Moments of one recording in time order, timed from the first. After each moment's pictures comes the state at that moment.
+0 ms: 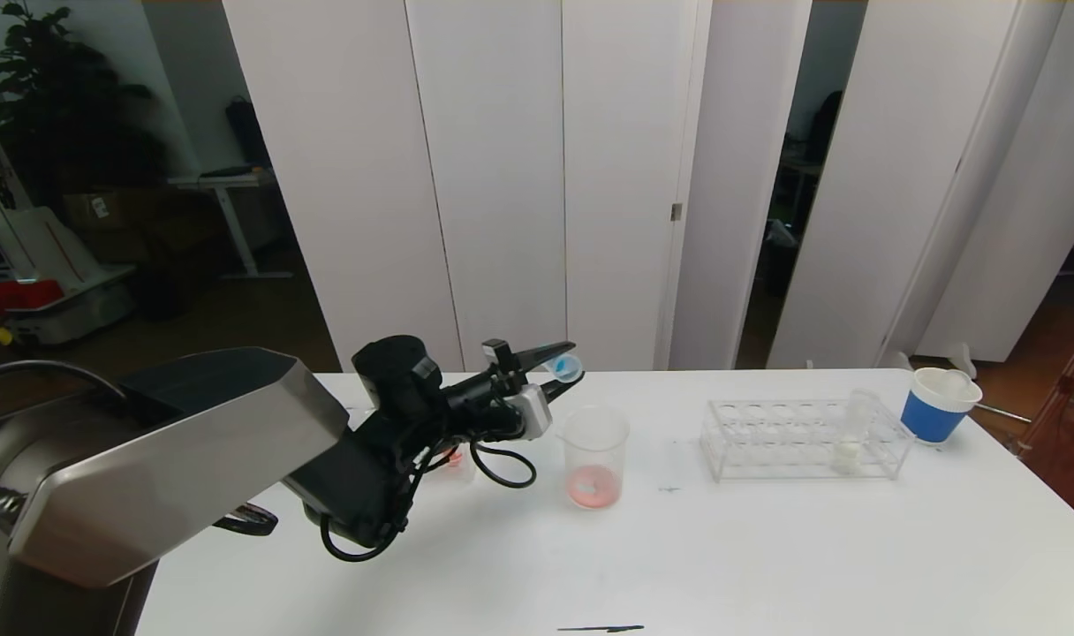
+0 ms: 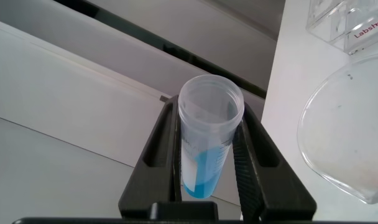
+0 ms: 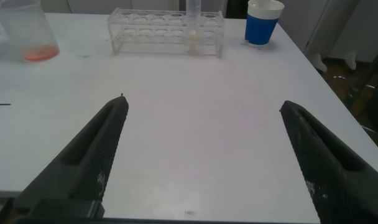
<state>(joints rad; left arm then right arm) -0.39 2.32 -1.03 -1.46 -0.61 1.05 0.00 0.00 -0.06 0.14 -0.01 0.00</state>
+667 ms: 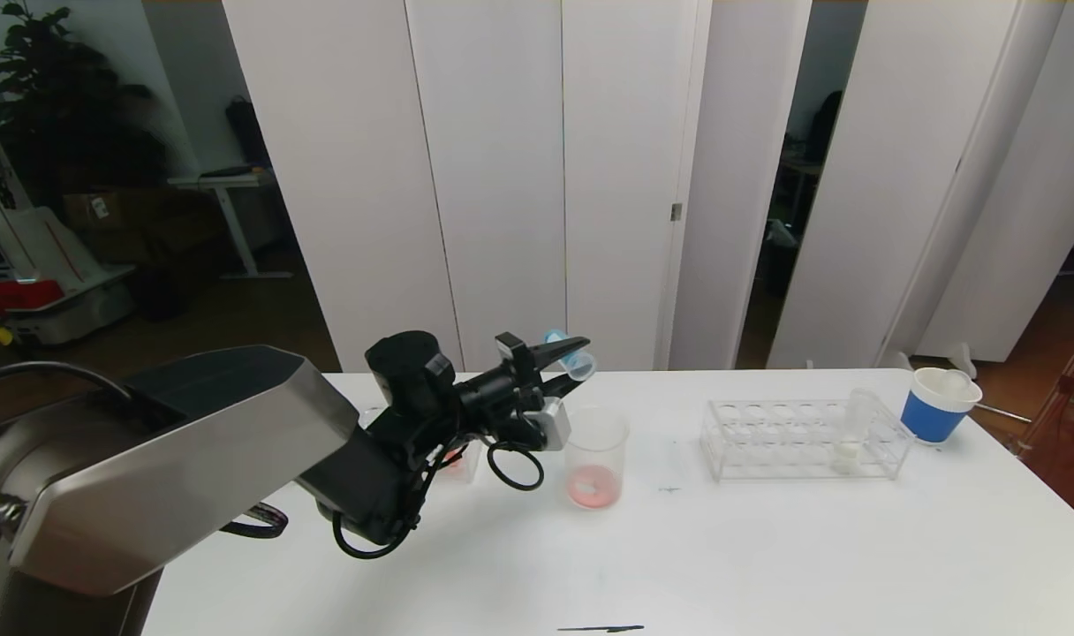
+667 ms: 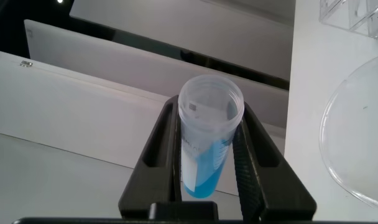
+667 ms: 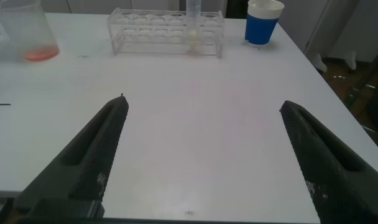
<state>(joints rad) -0.43 2.32 -1.06 -1.44 -0.59 1.23 0.00 0.00 -0.06 0.14 -0.01 0.00</state>
